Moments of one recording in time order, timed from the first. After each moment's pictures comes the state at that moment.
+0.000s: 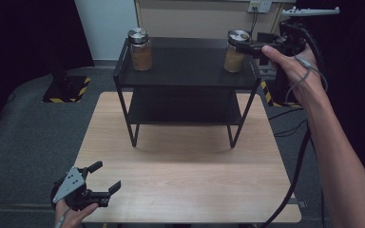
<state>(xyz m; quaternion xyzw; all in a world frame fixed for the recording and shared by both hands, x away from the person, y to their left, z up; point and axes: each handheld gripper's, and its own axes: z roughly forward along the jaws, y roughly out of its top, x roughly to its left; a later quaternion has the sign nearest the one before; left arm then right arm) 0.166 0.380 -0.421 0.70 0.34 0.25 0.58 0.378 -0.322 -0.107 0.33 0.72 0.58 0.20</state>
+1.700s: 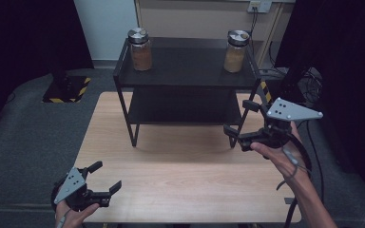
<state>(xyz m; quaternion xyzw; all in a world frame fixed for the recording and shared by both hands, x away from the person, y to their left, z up) 0.162 0.376 -0.421 0.70 0.34 0.26 0.57 0.264 -0.321 -0.248 0.23 0.73 0.60 0.23</state>
